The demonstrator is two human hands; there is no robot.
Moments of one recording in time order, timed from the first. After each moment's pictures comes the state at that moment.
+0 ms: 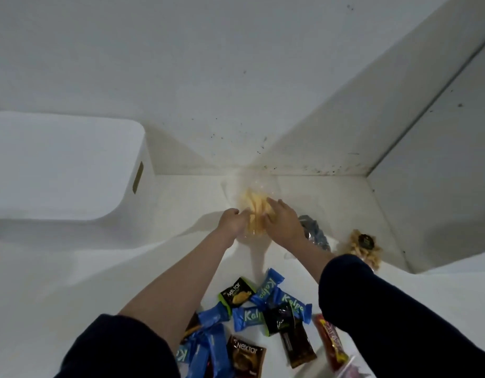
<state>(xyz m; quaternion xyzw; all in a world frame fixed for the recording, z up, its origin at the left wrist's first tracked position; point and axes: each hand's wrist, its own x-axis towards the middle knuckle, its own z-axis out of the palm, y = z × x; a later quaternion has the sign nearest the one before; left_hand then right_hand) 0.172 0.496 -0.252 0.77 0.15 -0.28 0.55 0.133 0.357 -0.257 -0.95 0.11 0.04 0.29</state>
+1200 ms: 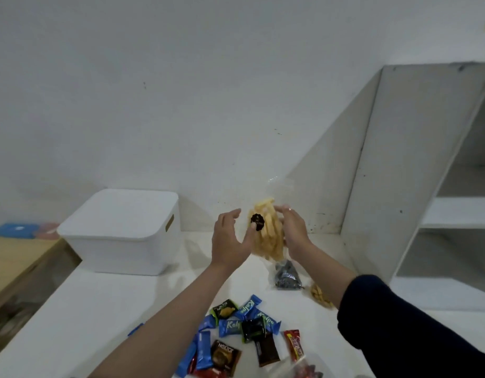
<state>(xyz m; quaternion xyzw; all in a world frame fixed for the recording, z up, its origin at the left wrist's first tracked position) 0.003 0.477 -0.078 0.84 -0.14 0.24 0.48 0.009 0.324 -0.052 -0.67 0.12 -0.08 0.73</state>
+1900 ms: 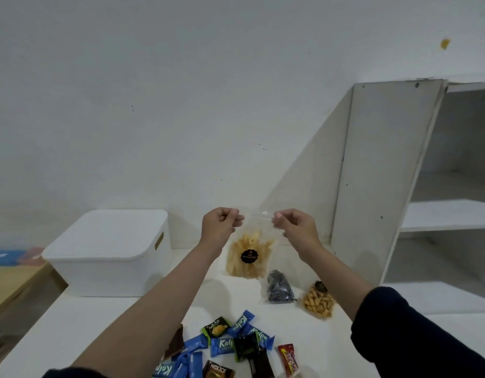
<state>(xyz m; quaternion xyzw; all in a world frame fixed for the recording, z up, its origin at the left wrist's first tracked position) 0.031 0.465 -0.018 0.71 -0.04 0.05 0.70 -0.005 0.279 -0.033 -0.69 0.04 -0.18 0.70</state>
